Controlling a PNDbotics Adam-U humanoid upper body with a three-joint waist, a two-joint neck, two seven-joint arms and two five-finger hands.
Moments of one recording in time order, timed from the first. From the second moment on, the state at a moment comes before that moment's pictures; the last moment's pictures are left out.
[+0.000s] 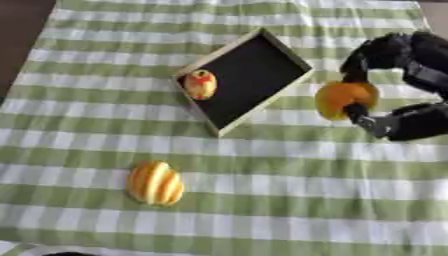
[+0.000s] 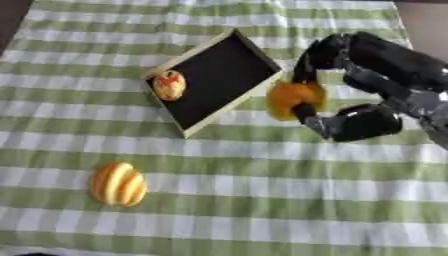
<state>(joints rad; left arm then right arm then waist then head) -0.31 0.43 0.19 -1.98 0.08 -0.38 0.27 -0.59 -1.01 0.38 -1.99 0.20 -0.12 0.12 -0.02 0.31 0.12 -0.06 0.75</state>
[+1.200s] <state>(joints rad) -0.36 0.43 0.16 -1.98 0.11 -0.39 0.24 -1.02 -0.53 0.42 -1.09 0.48 -0.19 0.22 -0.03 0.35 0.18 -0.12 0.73</state>
